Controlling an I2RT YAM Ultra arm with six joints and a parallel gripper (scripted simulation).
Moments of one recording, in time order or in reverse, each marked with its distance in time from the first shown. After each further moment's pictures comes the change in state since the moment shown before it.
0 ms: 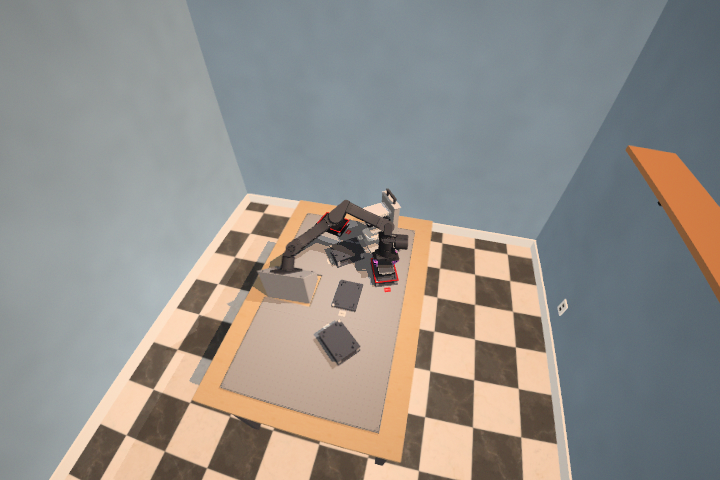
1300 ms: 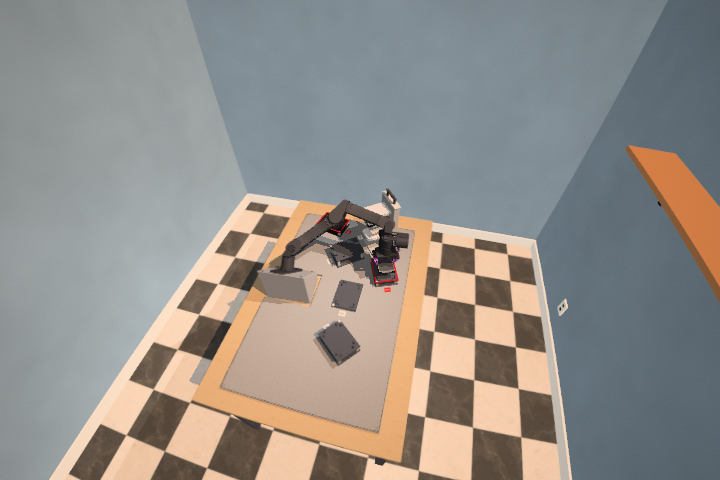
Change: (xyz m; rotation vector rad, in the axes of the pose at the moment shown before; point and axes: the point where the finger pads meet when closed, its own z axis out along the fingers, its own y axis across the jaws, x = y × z) arm 0.005 0.001 -0.021 -0.003 0.001 0.006
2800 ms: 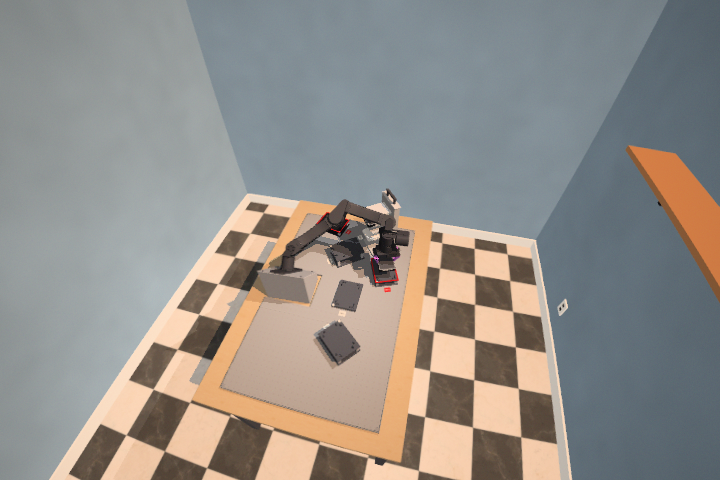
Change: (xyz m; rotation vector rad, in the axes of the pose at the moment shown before) arm -0.003 -0.002 -0.013 0.001 0.000 -0.008
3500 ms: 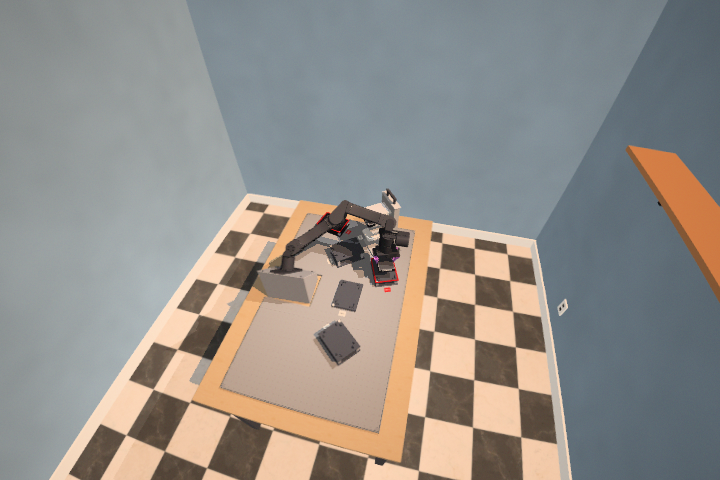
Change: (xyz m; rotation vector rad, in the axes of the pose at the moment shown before) arm 0.001 0.002 0.001 -0.014 -0.004 0.004
